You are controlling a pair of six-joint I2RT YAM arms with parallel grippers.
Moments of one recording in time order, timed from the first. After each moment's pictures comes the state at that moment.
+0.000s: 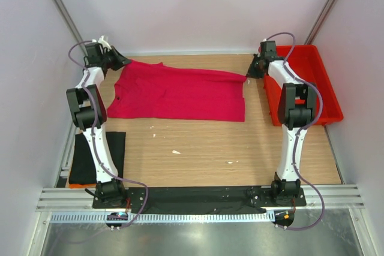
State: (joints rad) left arm 0.21 2.38 1.93 -0.06 0.60 -0.47; right arm 0.02 2.27 1.88 -0.46 -0.11 0.41
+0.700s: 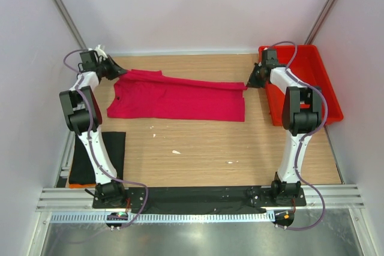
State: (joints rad) left arm 0.26 2.27 1.76 -0.12 0.63 -0.38; right arm 0.02 2.11 1.62 -0.43 -0.13 0.44
